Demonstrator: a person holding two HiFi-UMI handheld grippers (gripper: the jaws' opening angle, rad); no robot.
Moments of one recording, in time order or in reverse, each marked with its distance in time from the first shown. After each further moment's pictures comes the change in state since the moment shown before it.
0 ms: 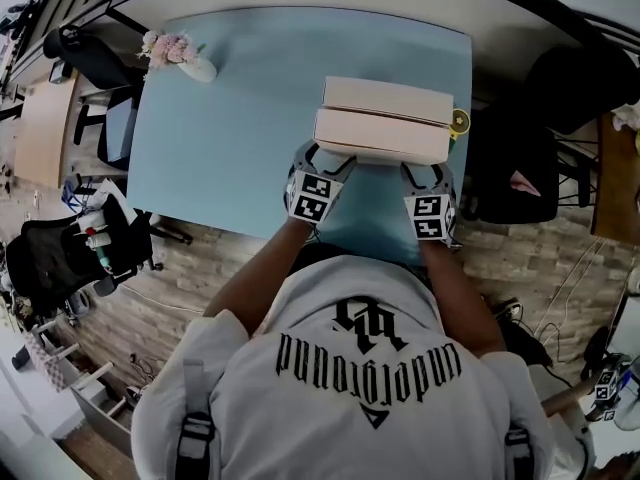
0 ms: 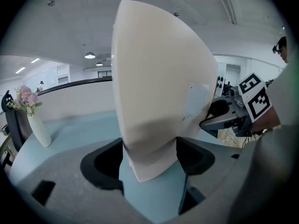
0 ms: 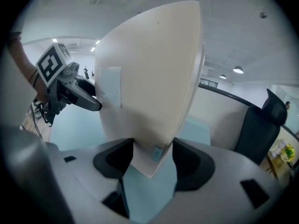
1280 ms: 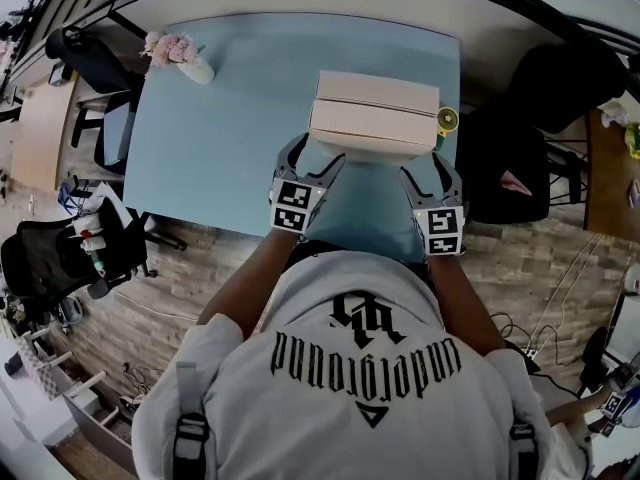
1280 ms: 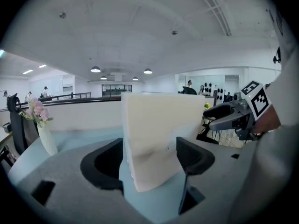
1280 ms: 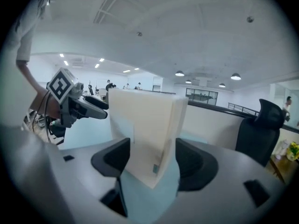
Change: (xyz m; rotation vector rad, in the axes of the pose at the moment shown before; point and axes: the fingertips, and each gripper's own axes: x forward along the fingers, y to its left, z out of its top) left arm -0.068 -0.008 0.054 0.012 -0.191 0.028; right arm -0.078 -0.007 0.044 0.035 -0.204 0.027
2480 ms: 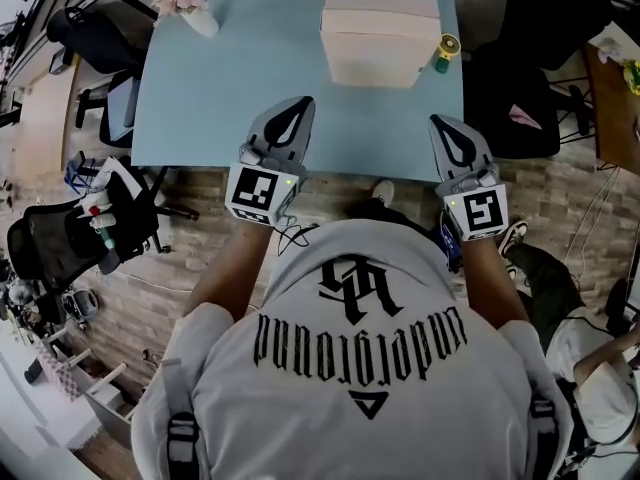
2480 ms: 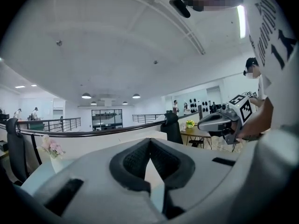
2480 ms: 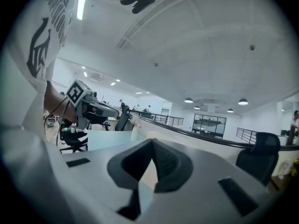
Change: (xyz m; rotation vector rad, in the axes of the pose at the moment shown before) left arm -0.211 -0.054 0.077 0.158 -0.320 -0.097; right arm -0.175 0.115 0.096 -0.121 -0.287 0.083
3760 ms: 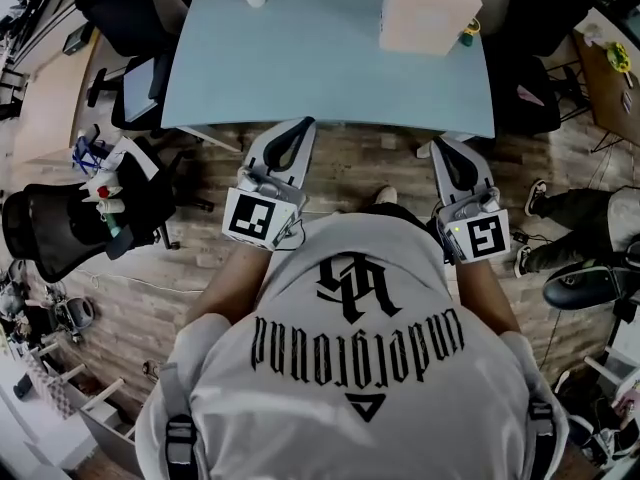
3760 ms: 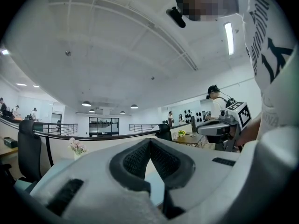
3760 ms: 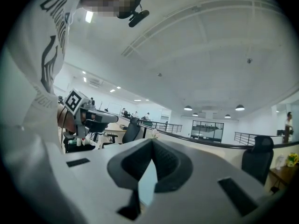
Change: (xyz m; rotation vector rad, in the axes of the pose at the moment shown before) left arm -0.299 0.002 -0.001 -0.038 -0.123 -0.033; right arm -0.077 0.279 0.091 -0.003 -0.138 -0.055
